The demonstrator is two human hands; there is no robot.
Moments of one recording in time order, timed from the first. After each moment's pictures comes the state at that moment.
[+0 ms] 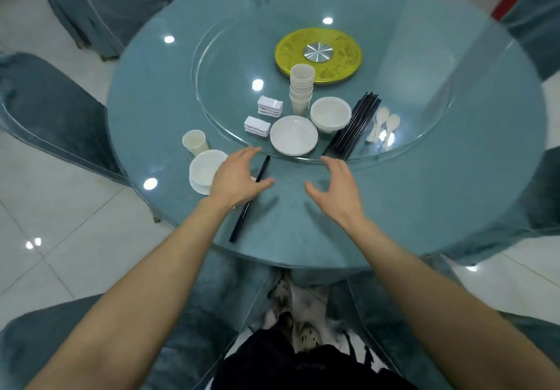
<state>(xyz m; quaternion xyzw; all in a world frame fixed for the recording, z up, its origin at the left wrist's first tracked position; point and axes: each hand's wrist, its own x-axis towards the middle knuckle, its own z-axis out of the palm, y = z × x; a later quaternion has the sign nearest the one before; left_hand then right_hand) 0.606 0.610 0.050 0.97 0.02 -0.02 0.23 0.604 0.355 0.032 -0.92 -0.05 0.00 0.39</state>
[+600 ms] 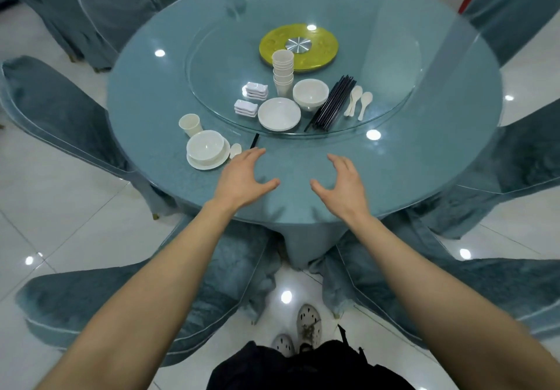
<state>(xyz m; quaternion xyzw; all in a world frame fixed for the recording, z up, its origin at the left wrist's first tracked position) 0.496 0.562 0.064 0.97 -0.02 0.00 0.25 0.486 0.305 0.047 -0.93 0.00 -0.02 0.37</state>
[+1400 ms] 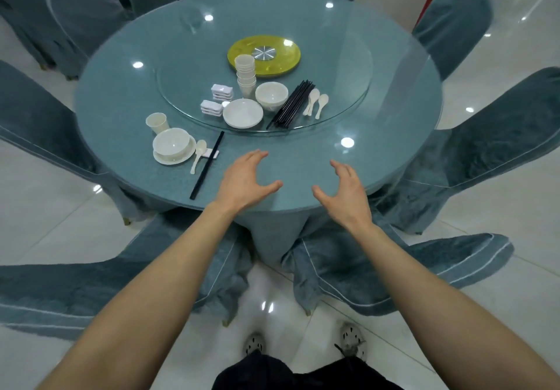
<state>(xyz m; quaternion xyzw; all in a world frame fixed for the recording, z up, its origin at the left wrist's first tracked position) 0.448 0.451 0.080 0.97 -0.05 0.00 0.25 0.420 0.195 0.058 -0.93 0.03 -0.04 0.35</state>
